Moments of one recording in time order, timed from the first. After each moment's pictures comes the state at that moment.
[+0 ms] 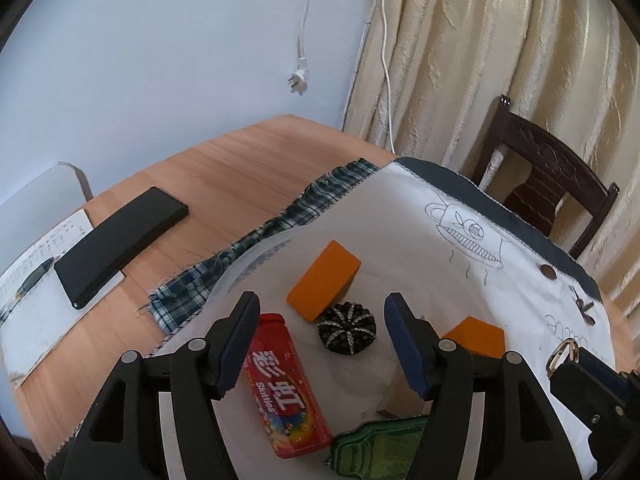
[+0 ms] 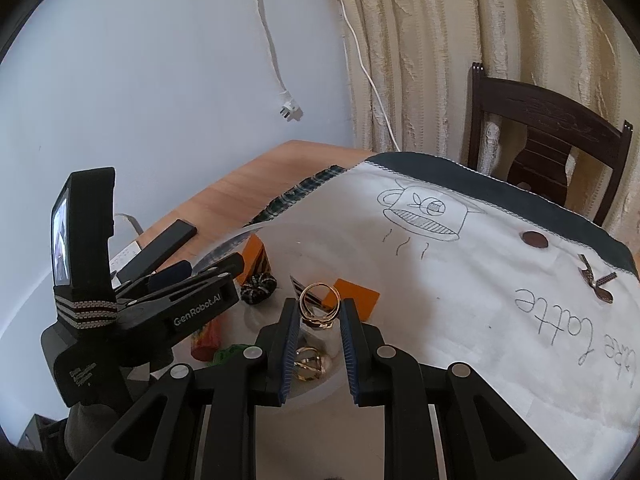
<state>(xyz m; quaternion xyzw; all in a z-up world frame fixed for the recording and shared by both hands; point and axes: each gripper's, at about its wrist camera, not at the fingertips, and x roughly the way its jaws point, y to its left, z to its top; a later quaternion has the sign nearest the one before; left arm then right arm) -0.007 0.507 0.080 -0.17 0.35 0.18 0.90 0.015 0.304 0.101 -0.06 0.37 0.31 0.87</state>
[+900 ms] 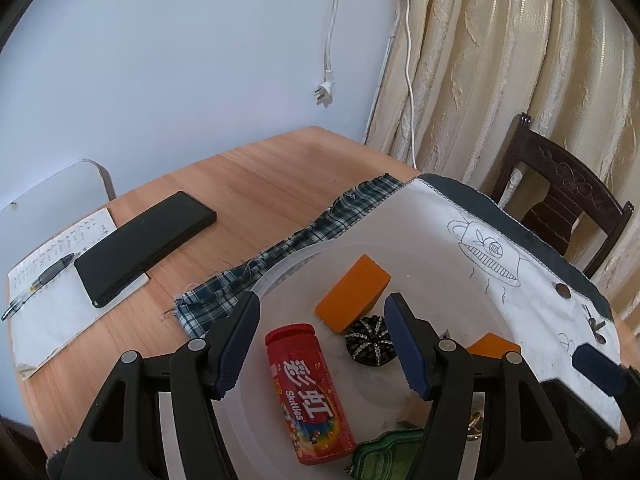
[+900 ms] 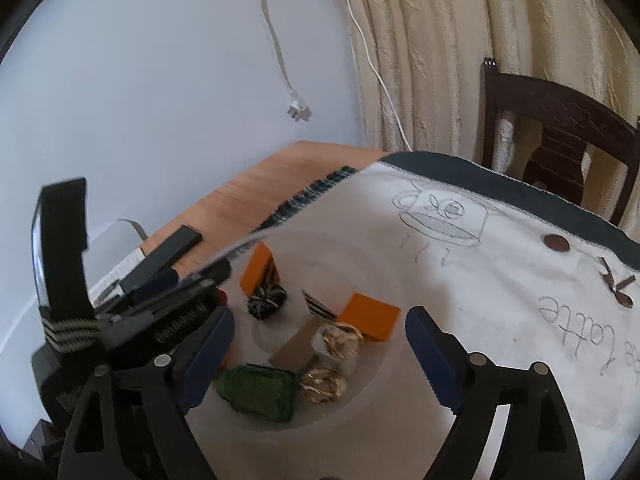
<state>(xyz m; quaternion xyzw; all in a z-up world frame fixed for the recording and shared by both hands) -0.013 0.516 0.082 -0.17 0.34 0.22 0.90 0.028 0.314 0.088 -0.04 0.37 0.32 0.87</state>
